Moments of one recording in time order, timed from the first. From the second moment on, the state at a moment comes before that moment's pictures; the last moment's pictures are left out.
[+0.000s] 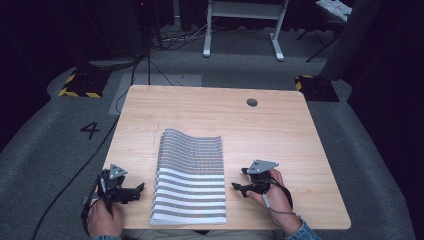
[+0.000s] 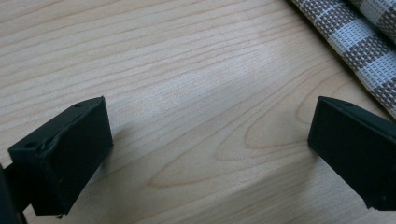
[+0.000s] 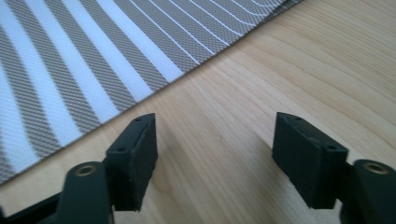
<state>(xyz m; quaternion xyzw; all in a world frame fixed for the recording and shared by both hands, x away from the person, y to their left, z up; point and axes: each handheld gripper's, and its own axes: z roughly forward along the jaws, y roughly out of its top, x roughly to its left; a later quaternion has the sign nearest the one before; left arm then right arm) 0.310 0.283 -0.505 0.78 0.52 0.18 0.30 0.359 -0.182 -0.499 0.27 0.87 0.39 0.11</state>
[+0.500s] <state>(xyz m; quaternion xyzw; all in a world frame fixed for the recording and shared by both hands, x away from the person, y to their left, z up) 0.310 0.284 -0.505 0.78 0.52 0.18 0.30 0.355 -0.138 -0.449 0.20 0.89 0.41 0.07</state>
